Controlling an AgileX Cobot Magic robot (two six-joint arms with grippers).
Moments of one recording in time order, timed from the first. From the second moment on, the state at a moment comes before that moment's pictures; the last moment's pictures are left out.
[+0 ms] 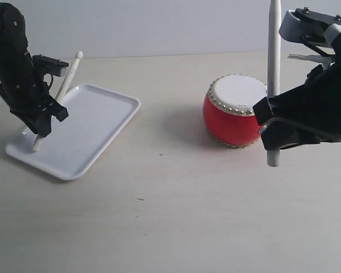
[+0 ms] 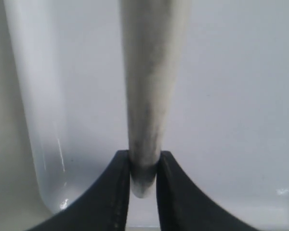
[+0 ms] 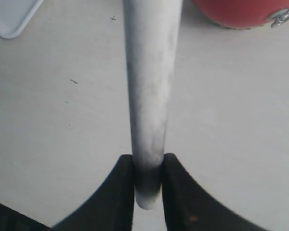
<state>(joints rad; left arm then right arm) -0.18 2.16 -1.56 -0.01 1.08 0.34 0.43 1.20 -0.86 0.31 0.91 0.04</state>
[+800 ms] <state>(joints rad) -0.18 2.20 -1.56 -0.06 1.07 0.34 0.43 1.20 -0.86 0.31 0.91 0.04</state>
